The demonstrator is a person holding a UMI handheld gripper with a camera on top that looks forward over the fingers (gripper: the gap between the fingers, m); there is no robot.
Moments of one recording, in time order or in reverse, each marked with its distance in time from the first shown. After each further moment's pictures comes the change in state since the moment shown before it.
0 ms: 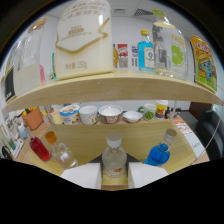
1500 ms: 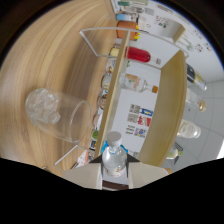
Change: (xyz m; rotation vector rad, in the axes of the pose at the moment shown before) arm 0.068 0.020 -0.081 0.149 0.452 -1.795
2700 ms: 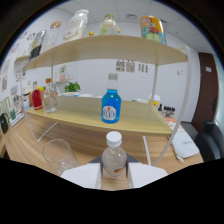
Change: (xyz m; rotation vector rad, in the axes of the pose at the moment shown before) arm -0.089 0.007 0.004 -0.009 -0.438 1.676
